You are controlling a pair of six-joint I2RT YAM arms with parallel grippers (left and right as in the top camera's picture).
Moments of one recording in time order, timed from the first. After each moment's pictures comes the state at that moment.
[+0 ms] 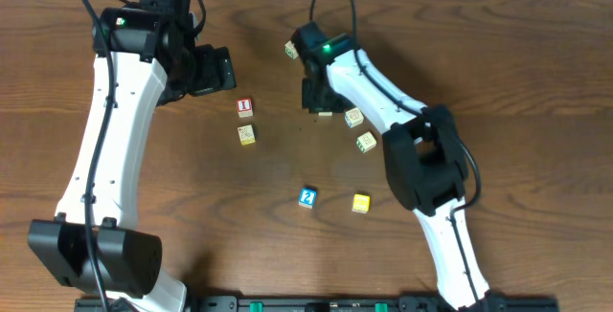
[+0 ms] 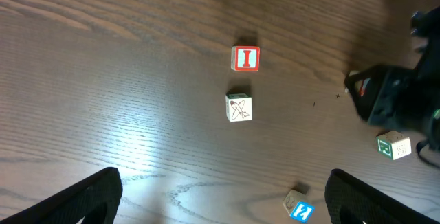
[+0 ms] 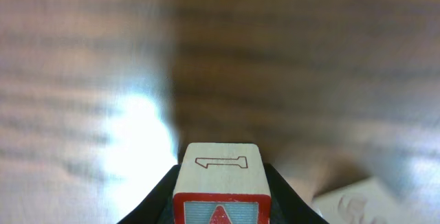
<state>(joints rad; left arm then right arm) -0.12 1.75 1.82 -1.36 0.07 -0.34 0.54 2.40 1.99 -1.07 0.07 0.54</state>
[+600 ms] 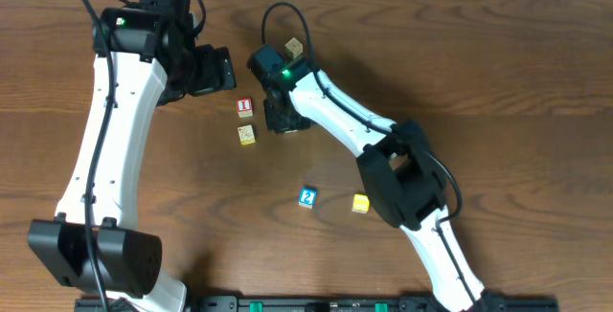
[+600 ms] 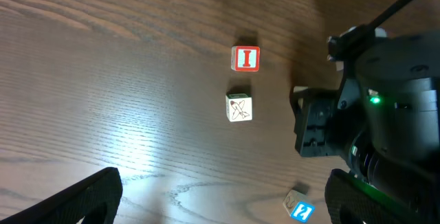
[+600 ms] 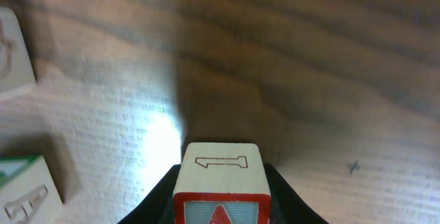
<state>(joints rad) -0.12 1.75 1.82 -1.36 0.07 -0.34 0.69 2.40 1.99 -1.00 0.04 0.54</state>
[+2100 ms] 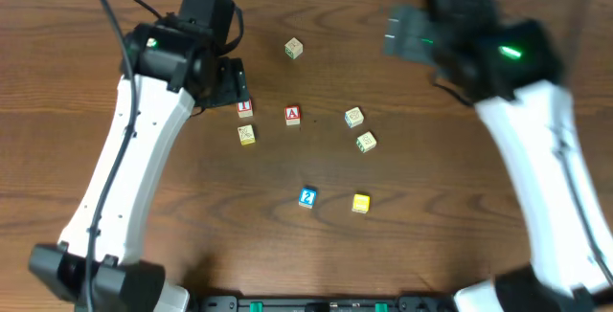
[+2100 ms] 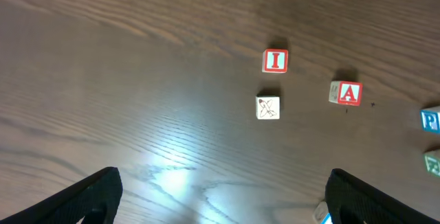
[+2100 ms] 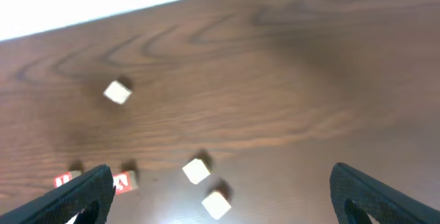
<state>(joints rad) -0.29 1.67 1.80 -1.41 -0.21 -0.49 0.34 1.64 1.99 -1.24 0.29 0.51</state>
